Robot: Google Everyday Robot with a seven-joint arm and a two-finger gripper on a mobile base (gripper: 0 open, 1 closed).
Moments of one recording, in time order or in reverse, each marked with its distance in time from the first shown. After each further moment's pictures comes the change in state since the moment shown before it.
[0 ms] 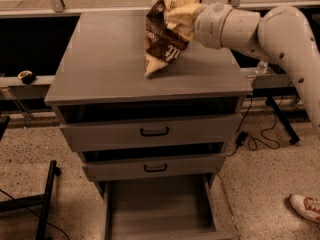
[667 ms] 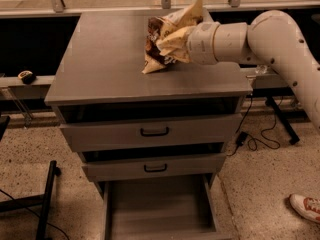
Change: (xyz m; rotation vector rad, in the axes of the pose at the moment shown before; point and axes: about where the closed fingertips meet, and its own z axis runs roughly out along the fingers) arm -0.044 0.052 0.004 -0.213 -0.103 0.003
